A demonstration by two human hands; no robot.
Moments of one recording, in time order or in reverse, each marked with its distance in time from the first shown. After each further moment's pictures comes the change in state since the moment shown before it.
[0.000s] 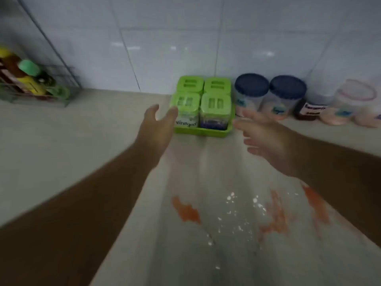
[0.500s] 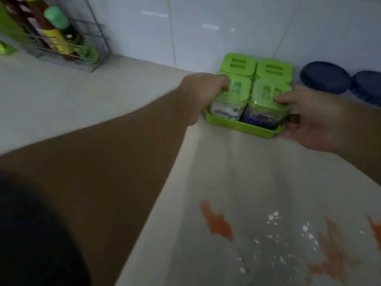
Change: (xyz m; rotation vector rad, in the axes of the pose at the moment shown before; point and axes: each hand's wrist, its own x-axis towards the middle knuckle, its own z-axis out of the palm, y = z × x) left_hand 0.052 0.031 0.003 -0.171 -0.223 -0.122; right_hand 0.062 -0.037 0.033 0.281 -0.046 0.094
